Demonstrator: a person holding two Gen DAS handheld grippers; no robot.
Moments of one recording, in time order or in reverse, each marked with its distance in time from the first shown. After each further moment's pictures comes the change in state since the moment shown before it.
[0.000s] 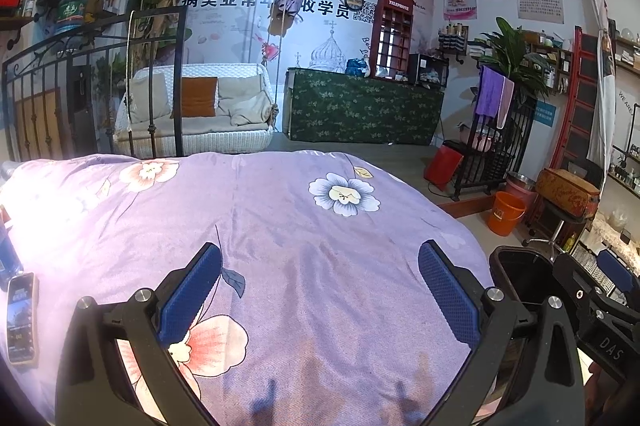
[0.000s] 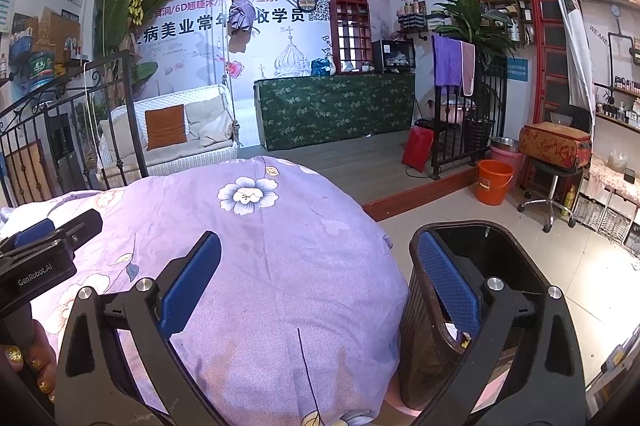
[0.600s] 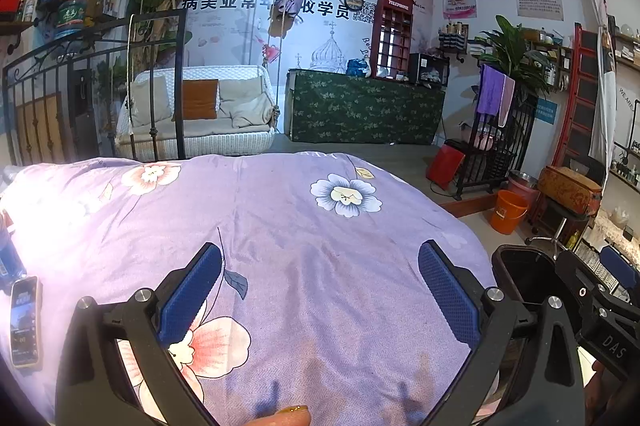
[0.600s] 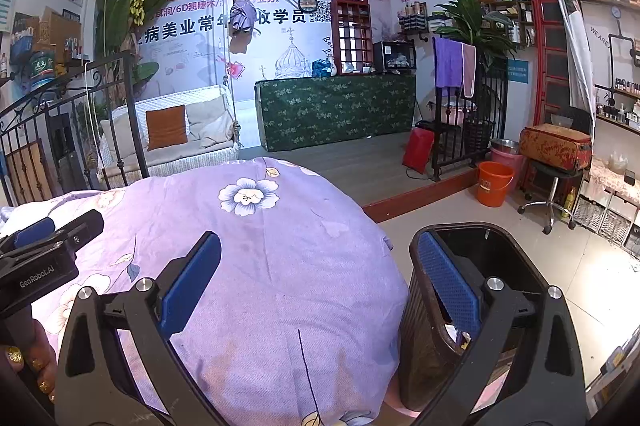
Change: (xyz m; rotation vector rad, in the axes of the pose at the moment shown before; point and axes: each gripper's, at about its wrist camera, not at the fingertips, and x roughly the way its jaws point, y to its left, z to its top) left arm 0.001 -0.001 0.000 0.010 -0.002 0.010; right arm -0.003 -0.003 0.001 -0.003 -0.007 0.002
